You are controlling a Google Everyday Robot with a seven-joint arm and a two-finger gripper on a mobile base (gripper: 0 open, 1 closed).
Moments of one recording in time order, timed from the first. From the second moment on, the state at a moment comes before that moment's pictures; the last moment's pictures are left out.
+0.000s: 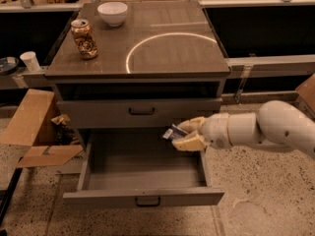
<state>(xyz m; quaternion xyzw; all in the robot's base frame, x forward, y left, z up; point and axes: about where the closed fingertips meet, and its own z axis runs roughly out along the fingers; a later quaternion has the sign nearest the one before) 0.530 -0.085 0.717 -0.47 0.72 0.28 0.42</state>
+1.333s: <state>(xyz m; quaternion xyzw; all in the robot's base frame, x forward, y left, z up) 0.550 -0.094 0.574 -0.44 0.77 0.29 0.36</state>
